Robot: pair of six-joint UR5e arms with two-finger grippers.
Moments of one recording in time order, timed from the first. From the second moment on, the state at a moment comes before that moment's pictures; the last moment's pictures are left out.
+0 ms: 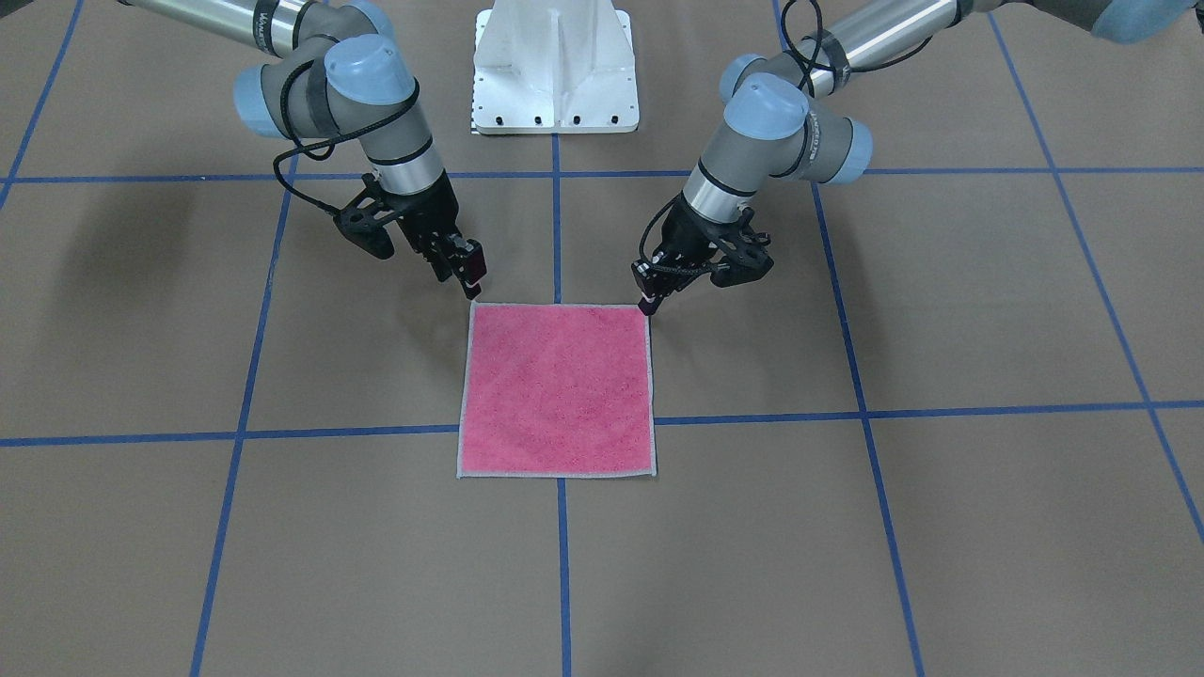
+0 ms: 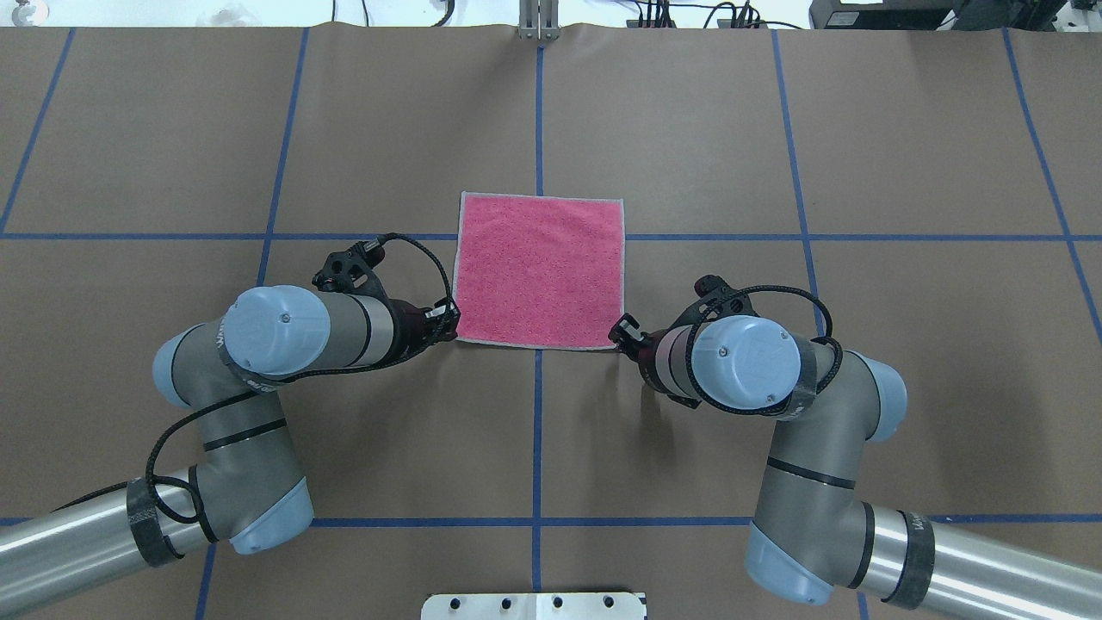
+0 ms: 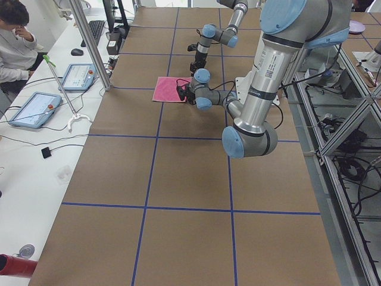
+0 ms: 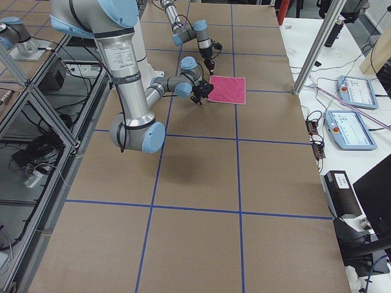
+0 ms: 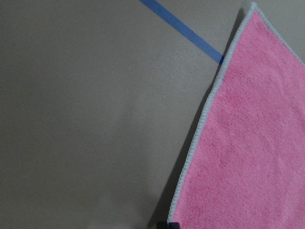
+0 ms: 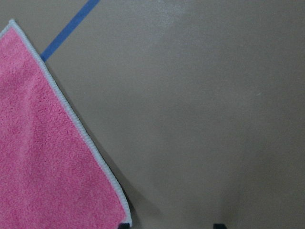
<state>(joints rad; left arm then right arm) -0.47 -2.03 -1.58 -2.30 -1.69 -1.81 0.40 -1.16 1.73 -1.18 1.61 2.07</state>
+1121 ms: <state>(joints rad) -0.47 -2.03 -1.58 -2.30 -1.69 -1.81 0.40 -1.13 1.70 -1.18 1.59 2.10</state>
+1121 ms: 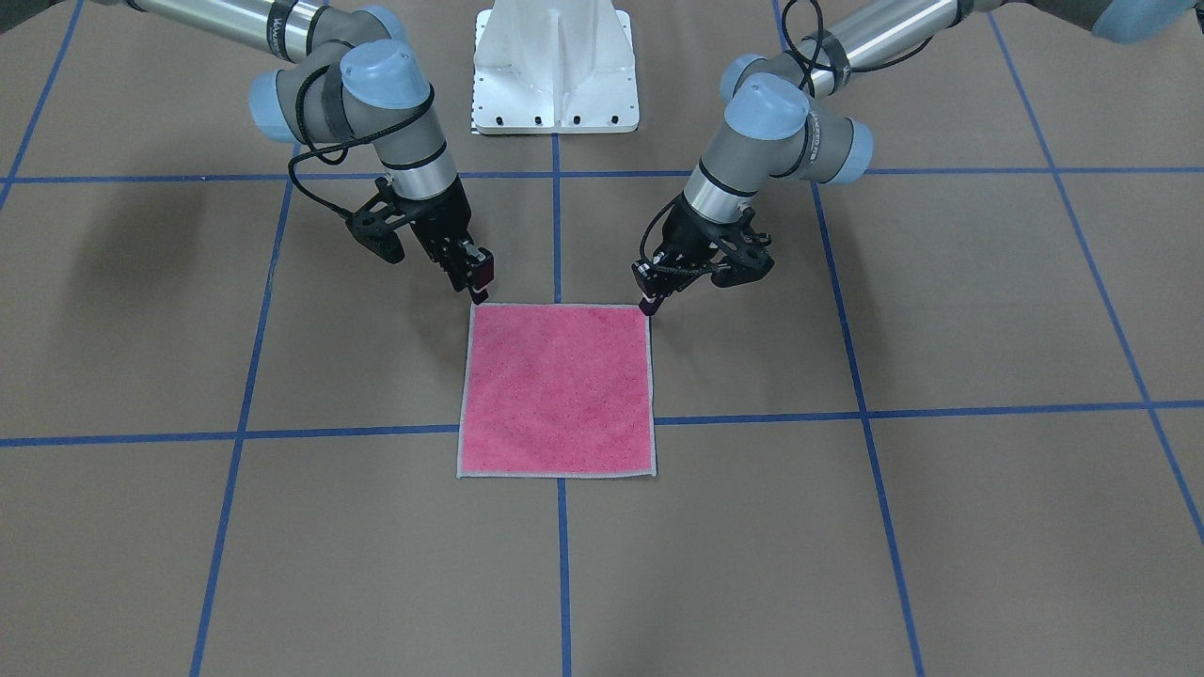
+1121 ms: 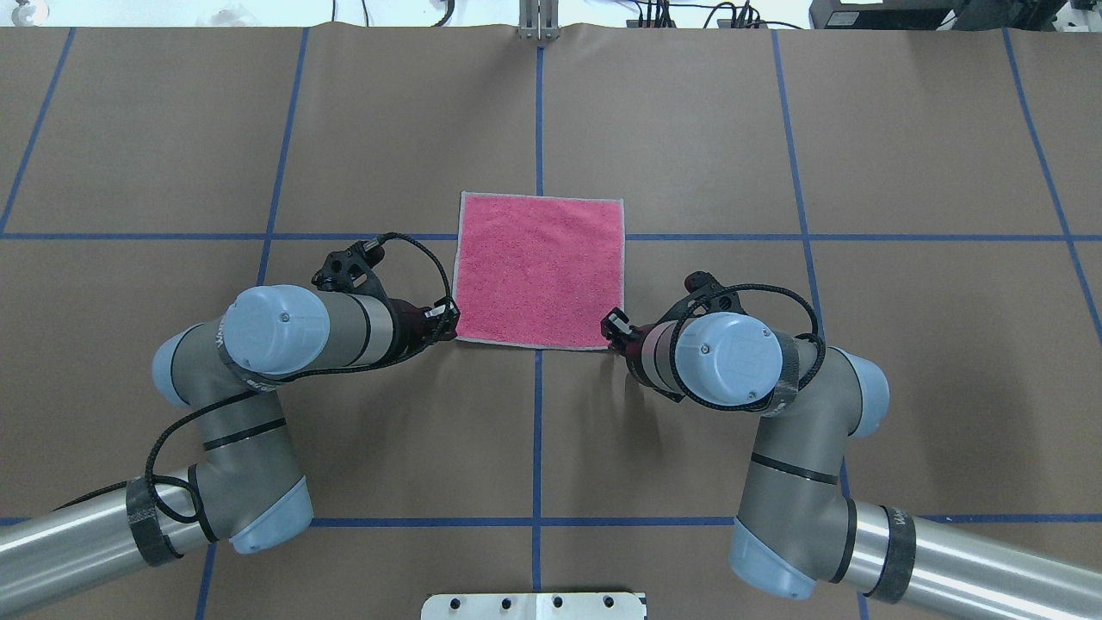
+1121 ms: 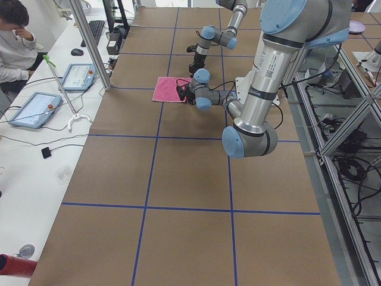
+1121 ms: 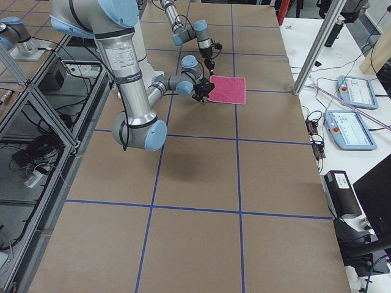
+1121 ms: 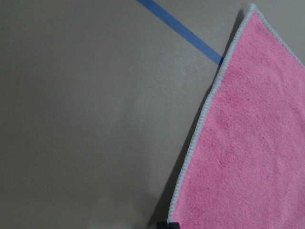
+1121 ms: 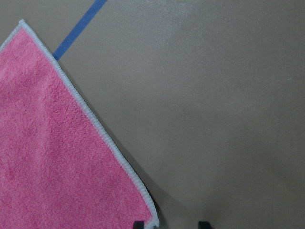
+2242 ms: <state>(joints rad) -0.47 -2.02 -1.58 -2.30 -1.69 -1.81 0.40 -1.11 1.68 -1.18 1.59 2.10</state>
